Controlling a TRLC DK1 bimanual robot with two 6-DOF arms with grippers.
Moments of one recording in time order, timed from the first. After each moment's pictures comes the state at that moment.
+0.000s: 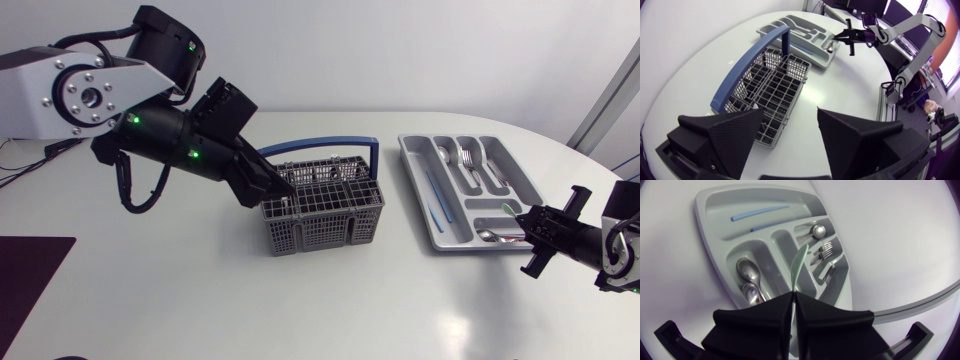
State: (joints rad) left arm -0.45 1.49 1.19 -0.60 0.48 0.36; right arm -0.46 1.58 0.46 0.46 -0.35 -1.38
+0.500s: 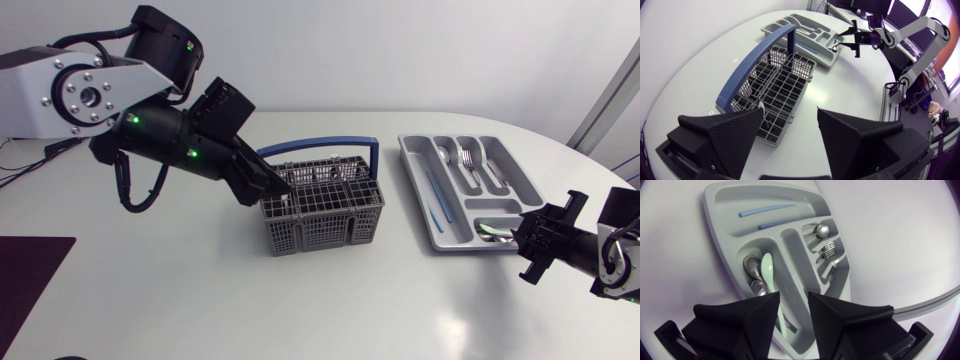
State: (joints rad) left arm -0.44 1.49 1.19 -0.60 0.45 0.35; right arm -0.44 1.54 0.42 0.48 -0.31 -1.40
